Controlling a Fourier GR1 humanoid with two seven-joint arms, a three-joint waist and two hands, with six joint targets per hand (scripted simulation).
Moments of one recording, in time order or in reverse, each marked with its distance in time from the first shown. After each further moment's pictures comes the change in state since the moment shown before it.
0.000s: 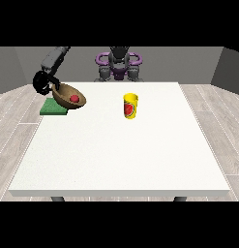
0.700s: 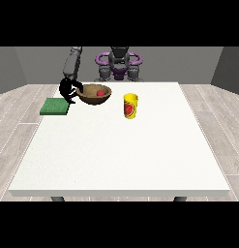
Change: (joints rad) left arm -0.047 -0.059 -0.039 -0.070 0.000 0.045 0.110; right arm 0.129 0.300 0.070 -0.075 -0.008 -0.127 -0.101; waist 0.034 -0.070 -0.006
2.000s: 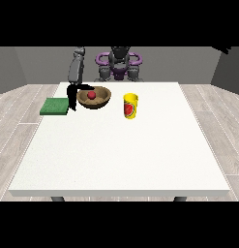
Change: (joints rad) left arm -0.052 -0.119 -0.088 -0.161 -0.043 0.070 0.034; right arm 0.032 0.055 -0.047 0.072 -0.047 0.239 -0.344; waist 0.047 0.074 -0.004
